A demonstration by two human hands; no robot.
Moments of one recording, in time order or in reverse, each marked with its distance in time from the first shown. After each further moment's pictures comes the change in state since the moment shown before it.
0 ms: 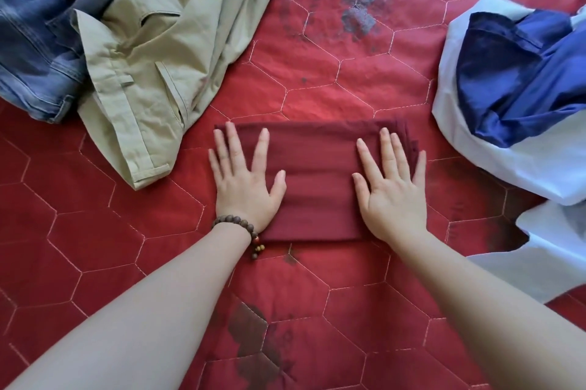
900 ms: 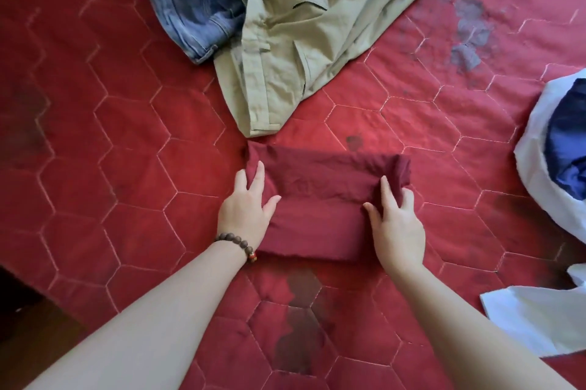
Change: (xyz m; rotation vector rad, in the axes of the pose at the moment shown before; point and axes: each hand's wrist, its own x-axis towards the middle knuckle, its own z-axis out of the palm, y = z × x) left_hand -0.114 -0.101 -0.045 -0.179 -0.134 -0.390; right_hand -0.058 -0.115 -0.028 0.224 -0.156 0.107
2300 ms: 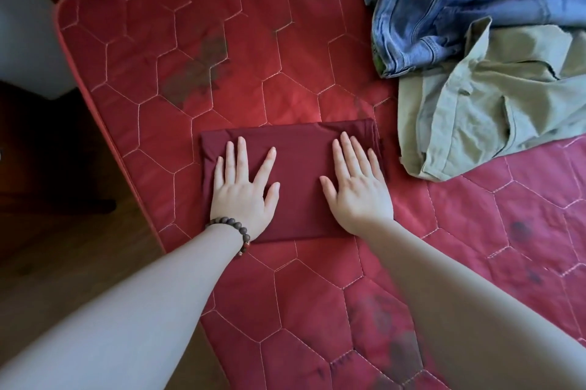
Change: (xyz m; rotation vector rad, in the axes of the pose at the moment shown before) left_hand -0.004 -0.211 -0.031 0.209 0.176 -0.260; right_hand 0.028 -0.258 0.111 -0.275 -0.055 -0.966
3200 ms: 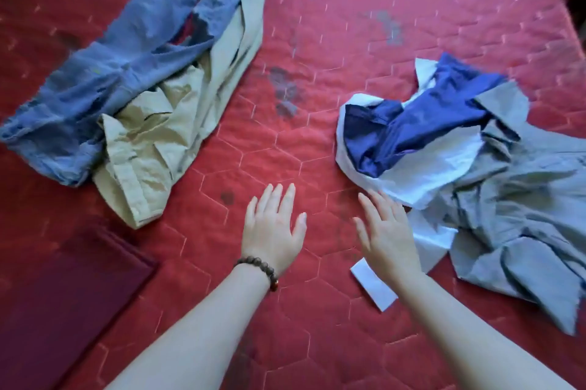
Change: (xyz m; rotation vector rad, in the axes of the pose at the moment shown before) left_hand -0.153 0.409 -0.131 -0.233 -0.154 0.859; right_hand -0.410 0.205 -0.171 0.144 0.332 0.942
